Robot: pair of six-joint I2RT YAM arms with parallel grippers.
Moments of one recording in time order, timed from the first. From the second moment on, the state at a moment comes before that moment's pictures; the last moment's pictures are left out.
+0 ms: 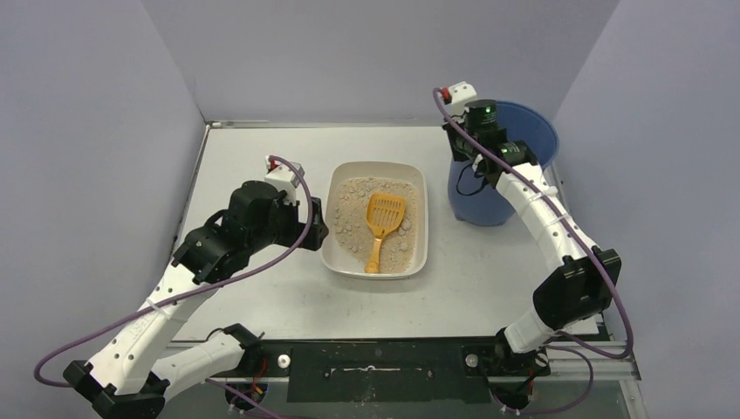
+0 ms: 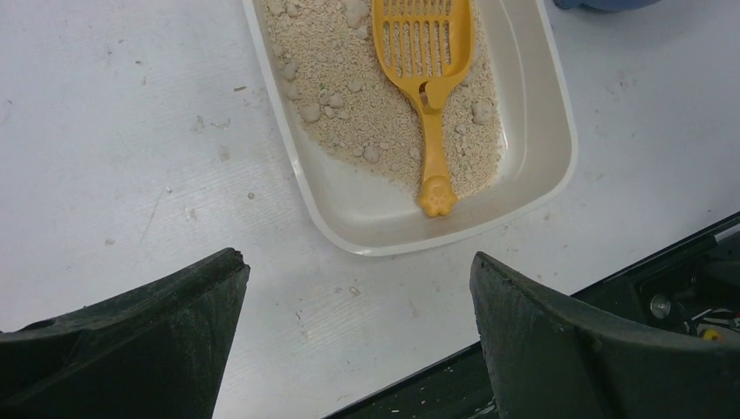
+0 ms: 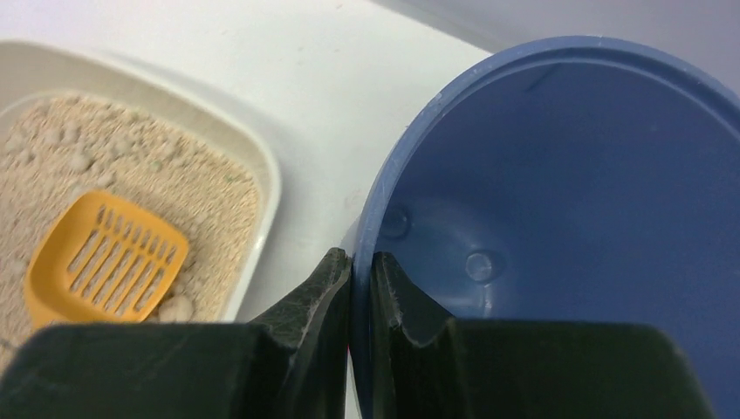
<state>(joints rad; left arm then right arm) -0.63 0.95 1.17 -0.82 -0.10 -0.34 0.29 1.57 1.58 -0.54 0.13 -0.16</state>
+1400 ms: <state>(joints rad) -0.54 1.32 1.01 -0.55 -0.15 -0.45 0.59 1.20 1.50 -0.70 0.17 -0.02</state>
